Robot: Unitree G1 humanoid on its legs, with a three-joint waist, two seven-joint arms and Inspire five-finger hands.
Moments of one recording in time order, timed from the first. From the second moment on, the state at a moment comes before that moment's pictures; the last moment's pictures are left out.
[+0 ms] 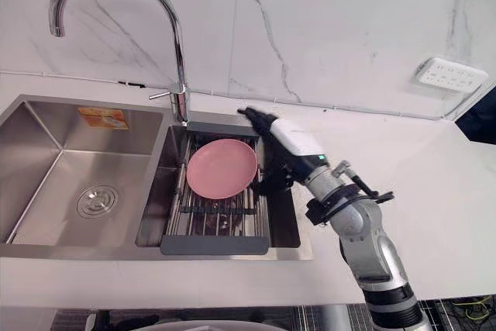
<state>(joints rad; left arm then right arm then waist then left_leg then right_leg) 0.24 0.19 0.18 1.03 0.10 -0.19 0.27 -0.10 -0.47 0.17 -0.39 -0.58 -0.04 0.49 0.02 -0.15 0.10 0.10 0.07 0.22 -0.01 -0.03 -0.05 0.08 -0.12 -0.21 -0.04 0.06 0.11</state>
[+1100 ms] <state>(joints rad) 0.22 0.17 0.17 1.03 0.10 -0.14 0.24 -0.23 -0.43 0.44 -0.14 -0.98 -0.02 0.47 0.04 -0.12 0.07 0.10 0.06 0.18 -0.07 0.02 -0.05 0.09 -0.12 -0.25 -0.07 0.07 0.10</state>
